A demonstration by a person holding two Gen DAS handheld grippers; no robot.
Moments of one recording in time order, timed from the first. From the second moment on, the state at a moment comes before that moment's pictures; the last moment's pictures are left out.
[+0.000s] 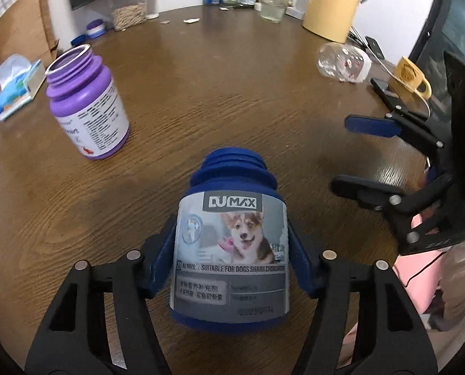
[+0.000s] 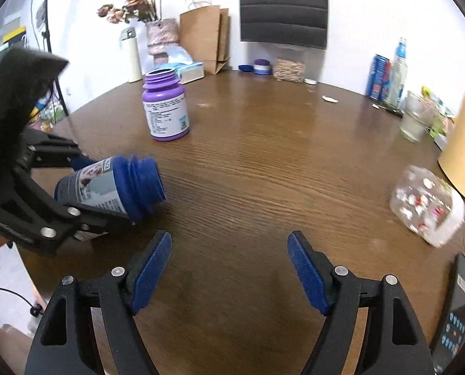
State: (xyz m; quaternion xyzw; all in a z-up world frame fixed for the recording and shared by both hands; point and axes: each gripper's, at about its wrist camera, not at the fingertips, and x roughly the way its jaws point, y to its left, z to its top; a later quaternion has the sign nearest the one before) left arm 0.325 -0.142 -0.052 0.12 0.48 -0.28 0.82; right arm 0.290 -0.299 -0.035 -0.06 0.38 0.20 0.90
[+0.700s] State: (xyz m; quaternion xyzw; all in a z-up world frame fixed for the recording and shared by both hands) left arm 0.257 -0.096 0.015 0.11 0.19 -0.25 0.94; right arm 0.353 -0.243 0.038 0.20 0.34 0.43 0.81
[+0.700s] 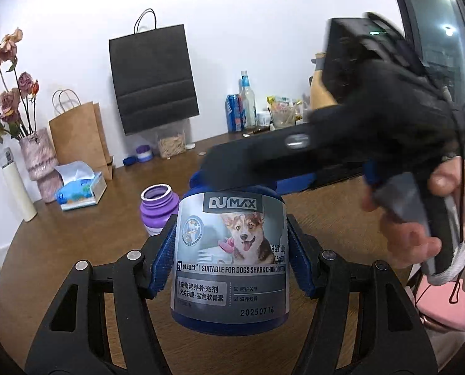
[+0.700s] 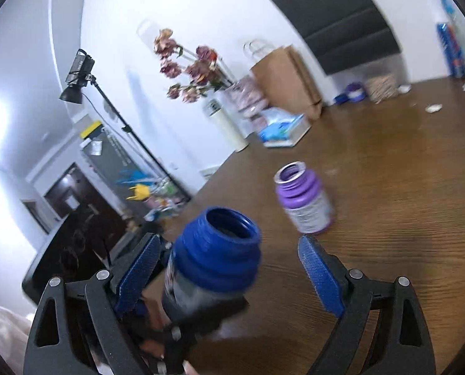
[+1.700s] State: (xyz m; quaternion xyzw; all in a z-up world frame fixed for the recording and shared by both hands) left arm 0.329 -0.019 0.042 0.05 0.15 -0.21 0.97; right arm 0.368 -0.115 0.097 -0.13 0.21 0.42 0.87
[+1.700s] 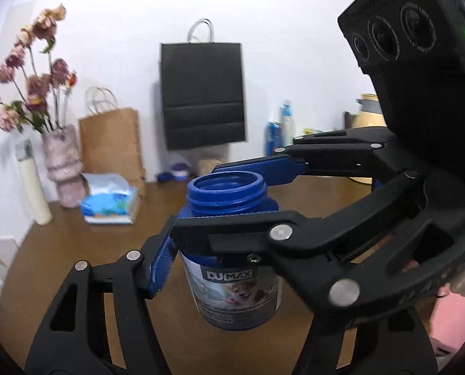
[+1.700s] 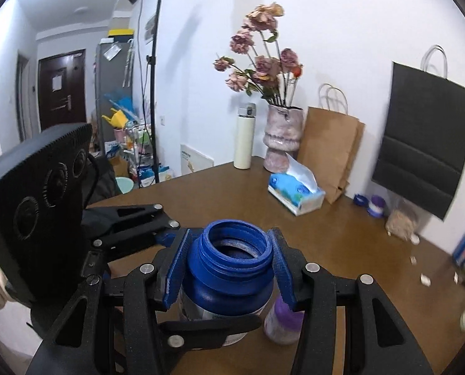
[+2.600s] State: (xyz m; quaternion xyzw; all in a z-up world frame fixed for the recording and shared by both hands) left arm 0.442 -0.010 -0.035 -0.04 0.25 -0.12 0.96; right arm 0.511 -0.145 0.039 -0.06 0.32 0.33 0.89
